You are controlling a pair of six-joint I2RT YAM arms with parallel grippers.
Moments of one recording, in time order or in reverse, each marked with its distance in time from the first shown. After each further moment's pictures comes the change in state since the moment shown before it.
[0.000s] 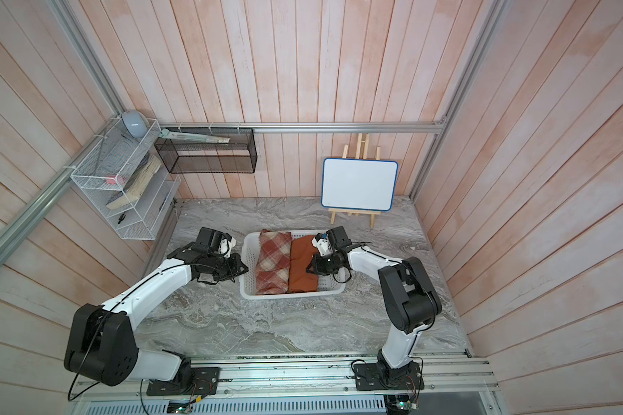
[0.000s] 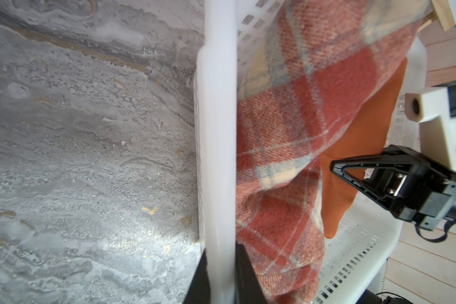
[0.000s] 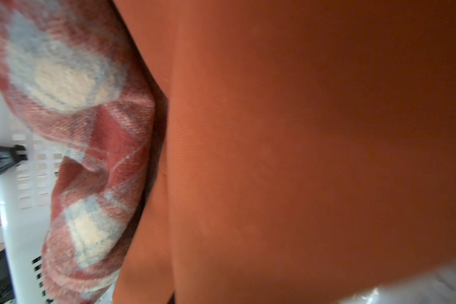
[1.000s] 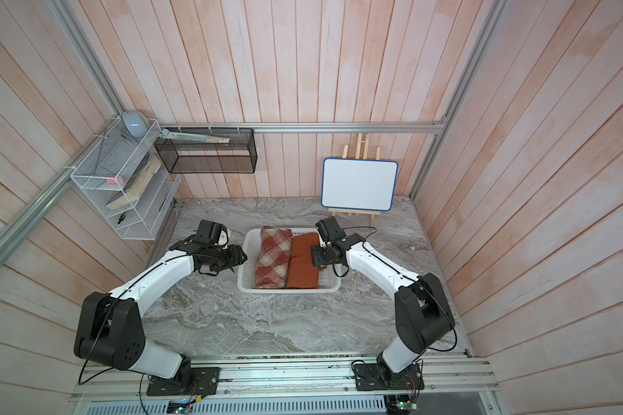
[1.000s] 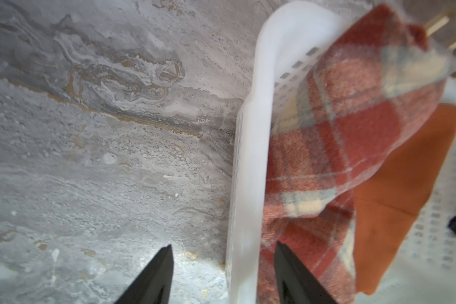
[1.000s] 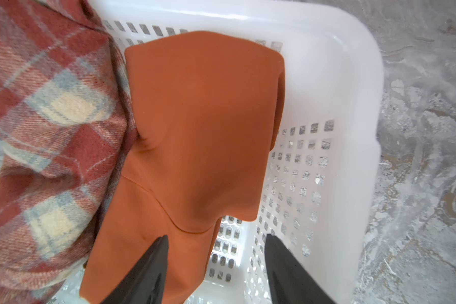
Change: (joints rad) left arm 0.030 0.078 0.073 0.035 -0.157 0.045; right arm 0.123 -0.160 0.146 -0.252 0.546 0.003
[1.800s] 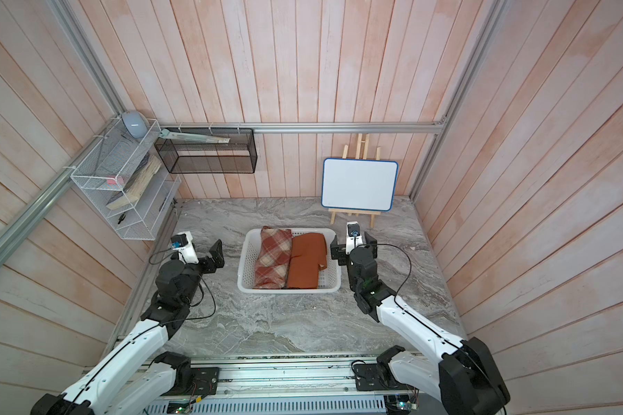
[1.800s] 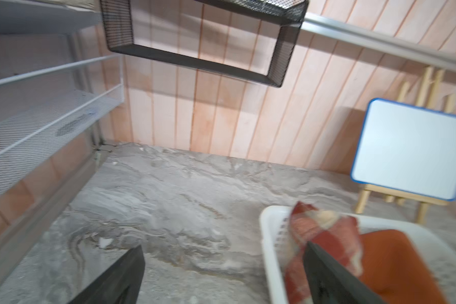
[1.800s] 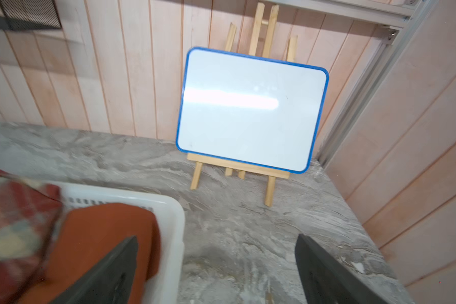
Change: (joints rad) left arm 0.015 -0.600 -0.710 0.987 -0.461 0.299; right arm -0.060 -0.474 -0.692 1.047 0.481 -0.433
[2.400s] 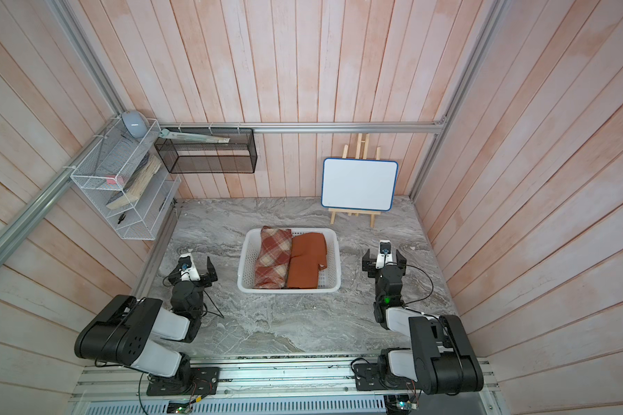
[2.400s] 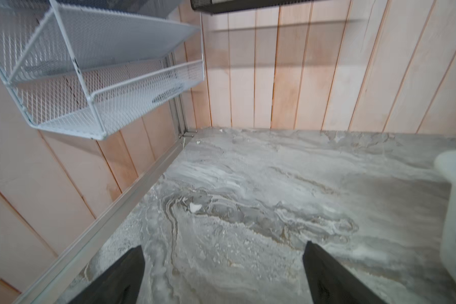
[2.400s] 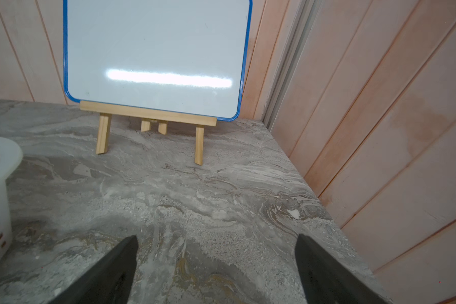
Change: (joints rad) left arm 0.117 0.626 -0.233 0.960 -0.133 0.179; right arm -0.409 0.131 -0.295 0.510 -0.272 0.010
